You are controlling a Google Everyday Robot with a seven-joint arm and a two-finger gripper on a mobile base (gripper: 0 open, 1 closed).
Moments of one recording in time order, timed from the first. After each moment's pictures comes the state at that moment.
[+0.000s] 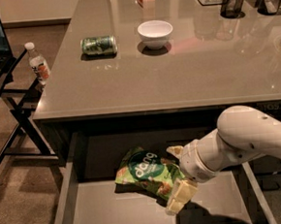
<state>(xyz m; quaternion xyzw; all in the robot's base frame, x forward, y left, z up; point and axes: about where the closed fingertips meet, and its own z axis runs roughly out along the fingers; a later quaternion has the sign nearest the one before) 0.399 -0.070 0.676 -0.60 0.73 0.22 0.23</state>
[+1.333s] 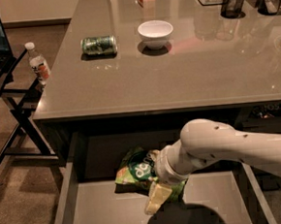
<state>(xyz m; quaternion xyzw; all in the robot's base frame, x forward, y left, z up) 0.421 -0.017 0.631 -0.62 0.73 0.18 0.22</state>
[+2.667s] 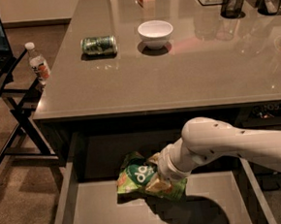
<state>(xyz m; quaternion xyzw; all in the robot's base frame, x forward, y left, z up) 0.431 -0.025 0.614 -0.63 0.73 0.19 0.21</state>
